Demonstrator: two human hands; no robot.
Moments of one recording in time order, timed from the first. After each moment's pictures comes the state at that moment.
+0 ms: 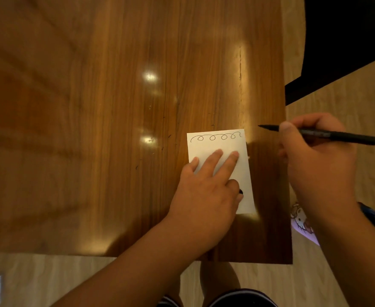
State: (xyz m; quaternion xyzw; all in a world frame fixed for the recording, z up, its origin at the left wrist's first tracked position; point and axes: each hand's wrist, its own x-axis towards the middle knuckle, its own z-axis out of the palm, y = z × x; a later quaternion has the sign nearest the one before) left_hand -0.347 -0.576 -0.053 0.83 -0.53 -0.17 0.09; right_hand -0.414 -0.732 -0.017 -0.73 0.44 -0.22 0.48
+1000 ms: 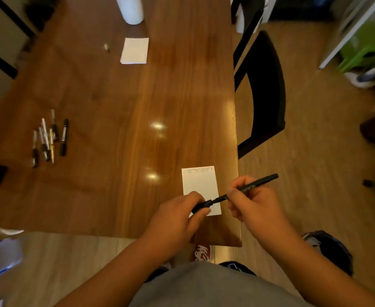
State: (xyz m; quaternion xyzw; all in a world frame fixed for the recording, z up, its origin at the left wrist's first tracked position) left_hand -0.372 -0.528 0.097 0.83 -0.39 -0.29 0.28; right_hand -0.467 -0.685 0.136 -0.67 0.36 -0.04 0.65
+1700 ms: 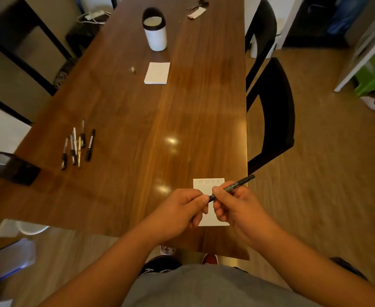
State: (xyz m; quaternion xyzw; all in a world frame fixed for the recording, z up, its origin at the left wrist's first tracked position) left_hand -0.345 -0.524 0.118 0.71 -0.28 -0.43 0.48; right_hand -0.443 -0.672 0.127 -0.53 0.30 0.03 0.79
